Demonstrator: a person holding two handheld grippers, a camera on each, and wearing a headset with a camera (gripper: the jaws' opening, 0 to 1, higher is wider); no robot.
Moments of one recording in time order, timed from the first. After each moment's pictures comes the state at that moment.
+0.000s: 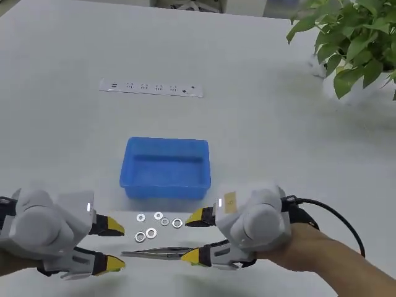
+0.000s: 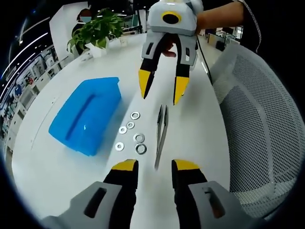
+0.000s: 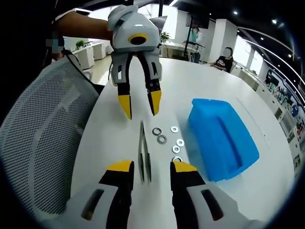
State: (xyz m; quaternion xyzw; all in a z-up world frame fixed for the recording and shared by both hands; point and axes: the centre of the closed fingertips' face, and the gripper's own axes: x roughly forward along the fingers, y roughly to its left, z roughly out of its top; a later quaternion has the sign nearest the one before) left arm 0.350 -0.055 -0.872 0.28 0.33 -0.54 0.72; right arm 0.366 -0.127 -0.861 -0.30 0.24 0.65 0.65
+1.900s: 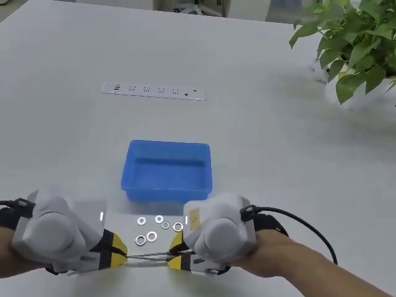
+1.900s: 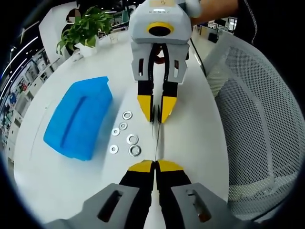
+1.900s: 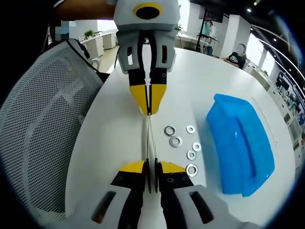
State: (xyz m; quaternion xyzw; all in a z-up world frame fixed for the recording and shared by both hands) left arm 0.343 -0.061 -0.869 0.31 0.34 -0.56 0.69; right arm 0.354 -0.110 -0.889 -0.34 0.27 0.67 0.61
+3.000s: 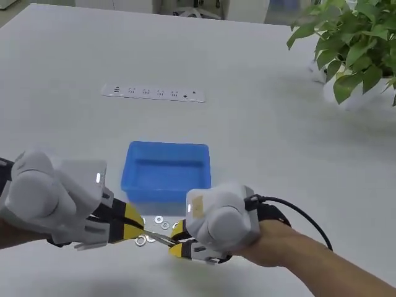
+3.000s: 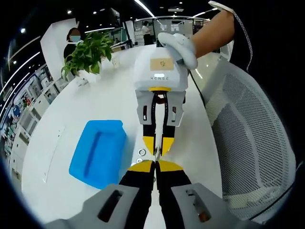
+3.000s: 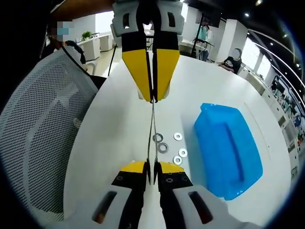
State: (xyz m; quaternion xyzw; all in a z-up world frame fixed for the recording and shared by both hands) left arm 0.362 -0.095 -0.787 0.30 0.26 -0.58 0.71; right arm 0.369 -0.106 -0.867 -0.33 0.24 0.66 0.63
